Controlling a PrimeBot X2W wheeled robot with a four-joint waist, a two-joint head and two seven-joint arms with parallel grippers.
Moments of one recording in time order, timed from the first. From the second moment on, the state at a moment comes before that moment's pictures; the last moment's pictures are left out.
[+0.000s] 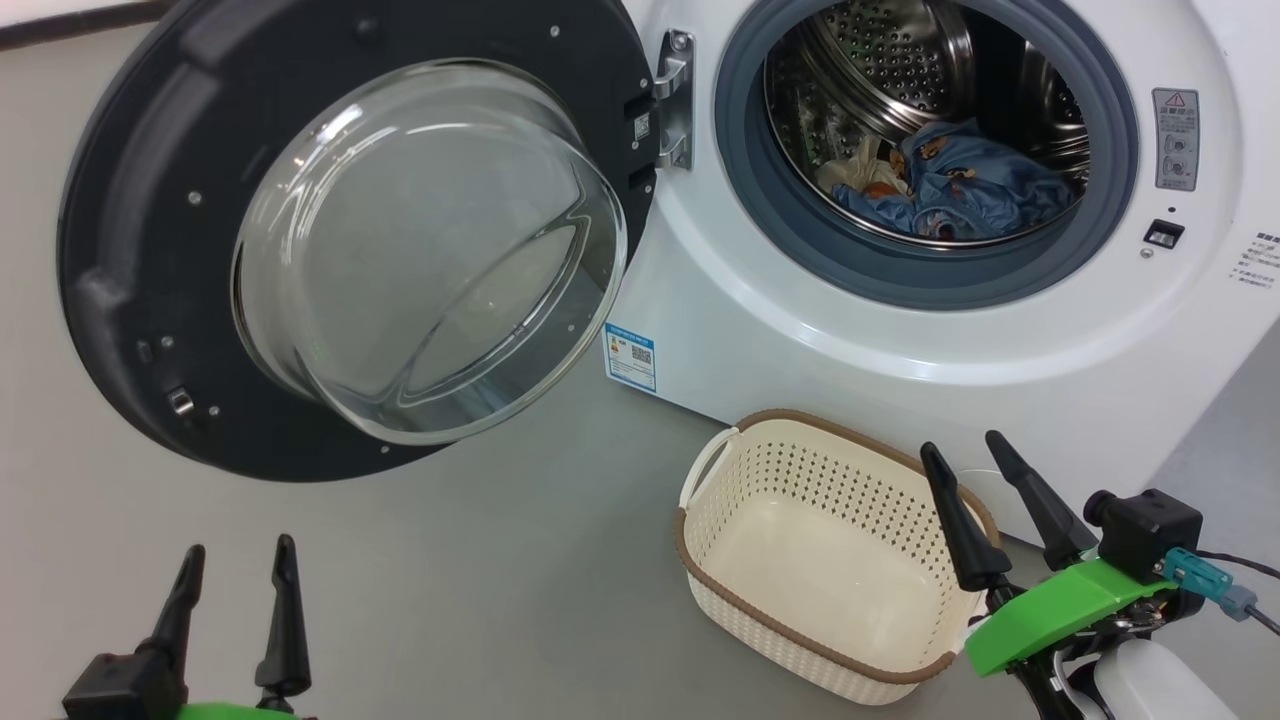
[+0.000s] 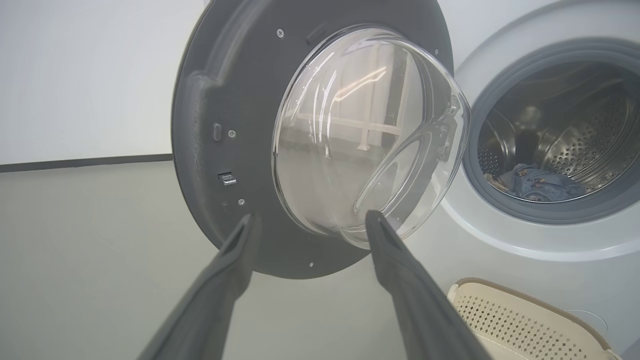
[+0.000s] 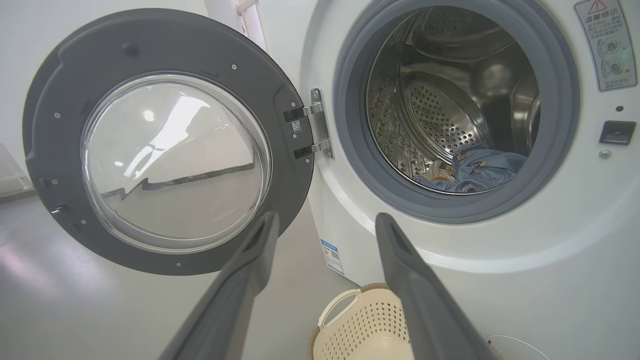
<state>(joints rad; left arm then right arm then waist) -0.04 0.24 -0.11 0.23 -0.39 0.11 -0.25 -0.18 -0.23 0.28 0.33 0.53 0.13 -0.25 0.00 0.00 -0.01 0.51</state>
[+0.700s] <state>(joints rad) -0.04 0.25 -0.12 0.23 -0.39 0.11 -0.25 -0.20 -0.23 0.28 0.33 0.54 0.13 -0.25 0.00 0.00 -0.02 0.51</state>
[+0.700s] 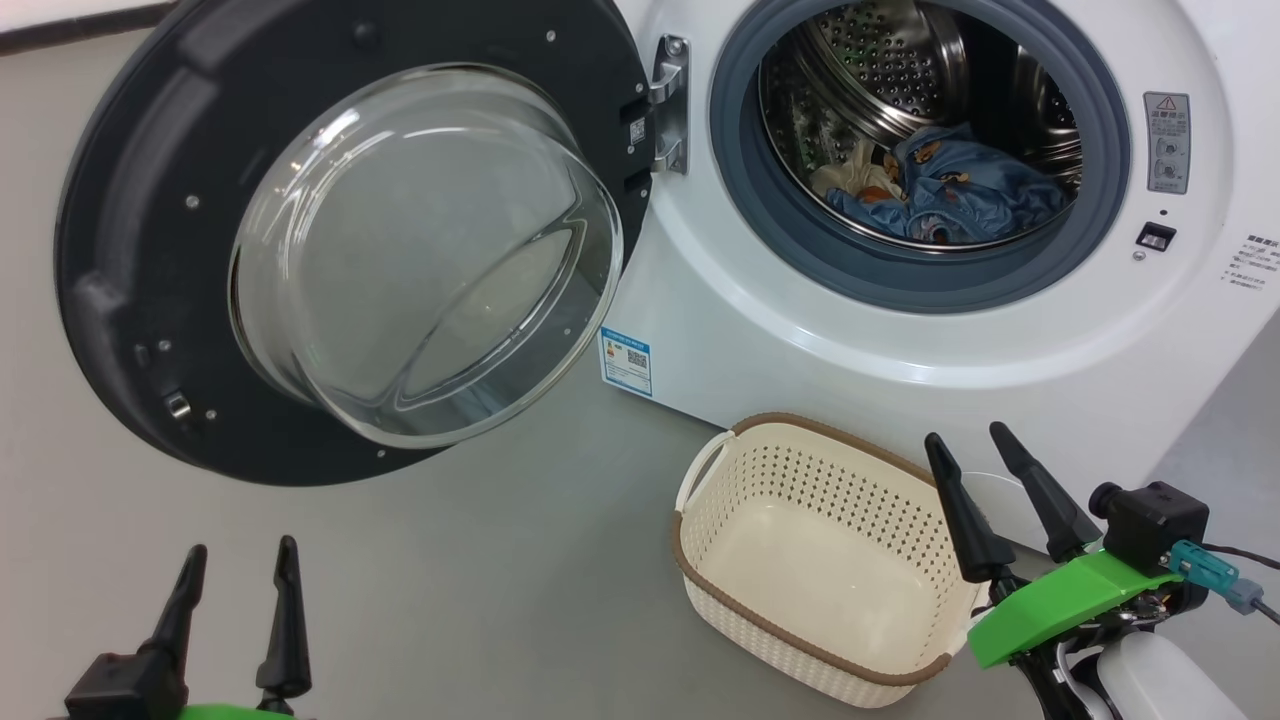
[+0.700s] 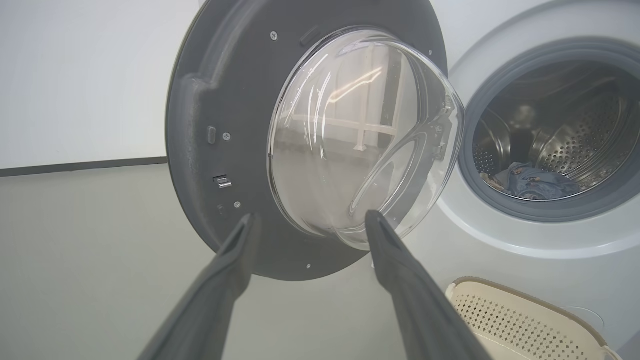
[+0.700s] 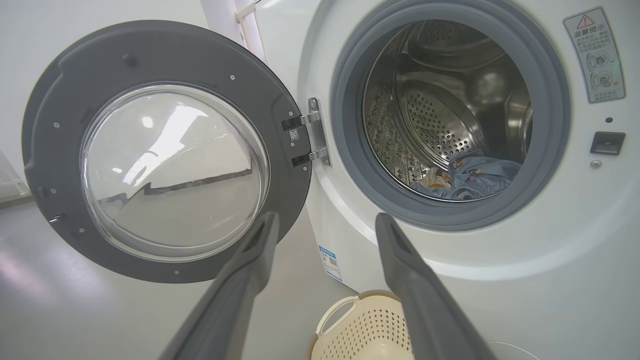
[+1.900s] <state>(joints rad) -0.64 0.43 0.28 0.53 -1.02 -0.10 -0.02 -0.20 -0.30 0.30 0.33 0.53 0.13 -0.25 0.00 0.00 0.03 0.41</state>
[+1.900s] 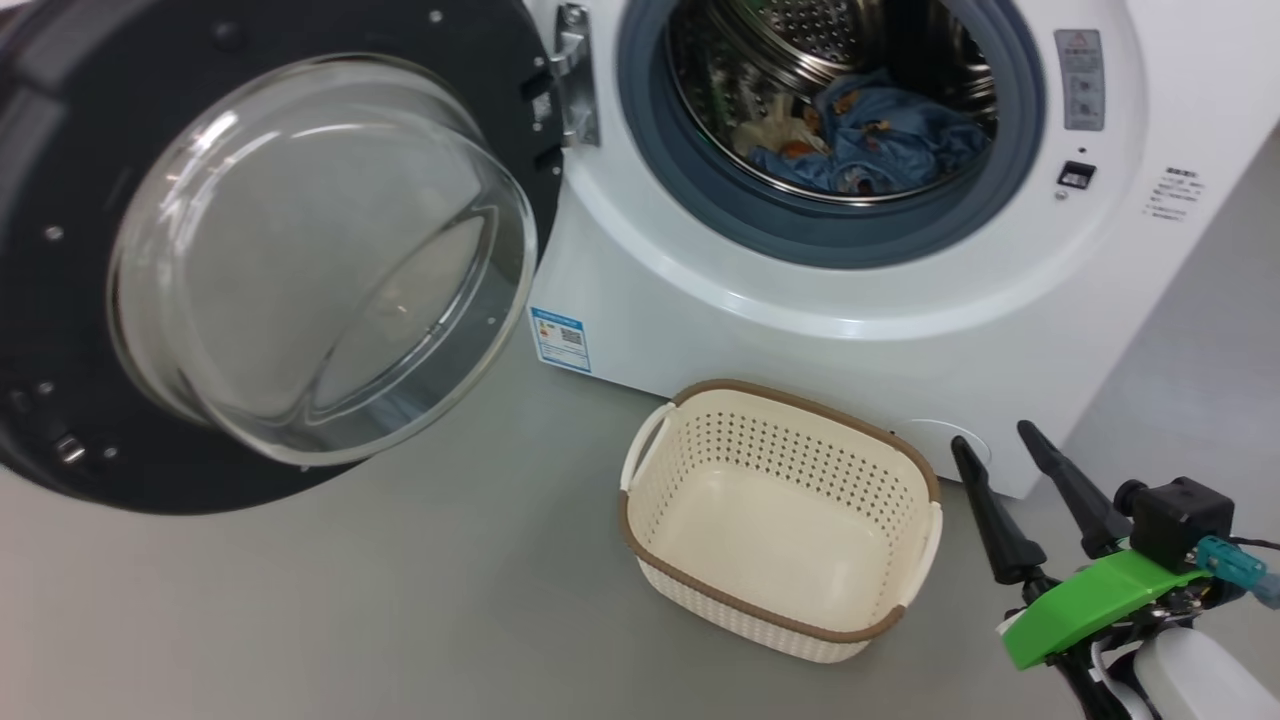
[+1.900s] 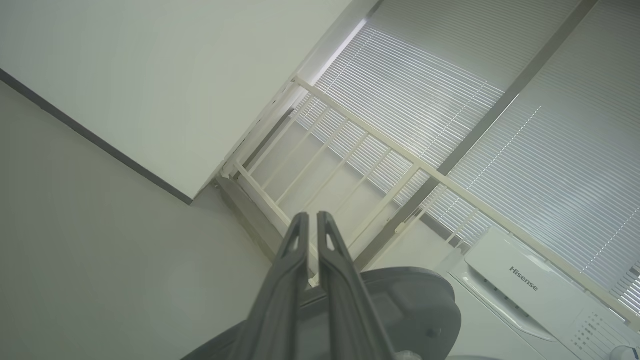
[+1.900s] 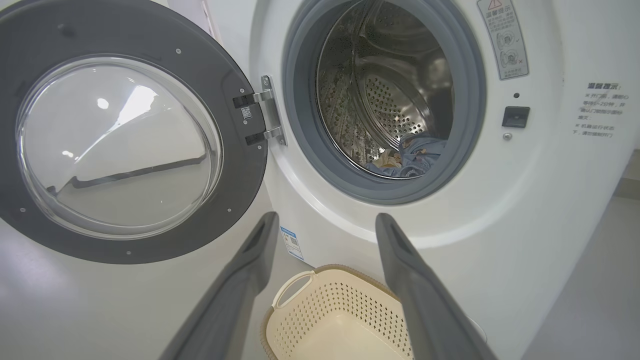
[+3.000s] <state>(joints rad) -0.90 0.71 0.53 1.24 -1.33 -0.10 0.31 -0.19 -0.39 0.16 0.14 0.44 0.13 -0.11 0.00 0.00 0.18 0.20</state>
